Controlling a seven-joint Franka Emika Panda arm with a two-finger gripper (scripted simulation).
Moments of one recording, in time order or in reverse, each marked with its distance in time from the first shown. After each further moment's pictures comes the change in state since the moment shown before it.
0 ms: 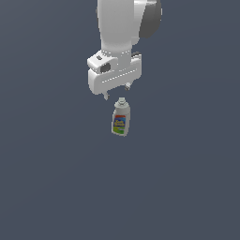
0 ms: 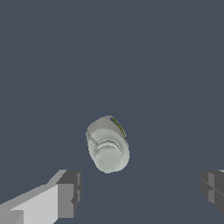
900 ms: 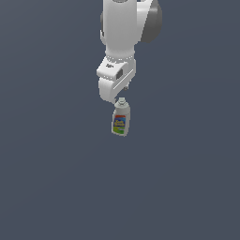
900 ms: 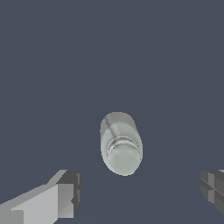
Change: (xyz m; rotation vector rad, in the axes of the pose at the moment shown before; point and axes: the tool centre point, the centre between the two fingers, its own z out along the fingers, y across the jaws) arm -0.003 -0.015 0.018 0.013 -0.010 -0.441
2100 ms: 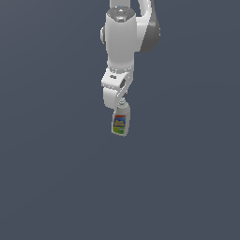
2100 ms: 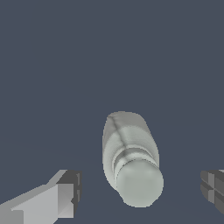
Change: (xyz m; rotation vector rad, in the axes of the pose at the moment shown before) arm 0.000 -0.004 0.034 0.003 -0.002 -0.108
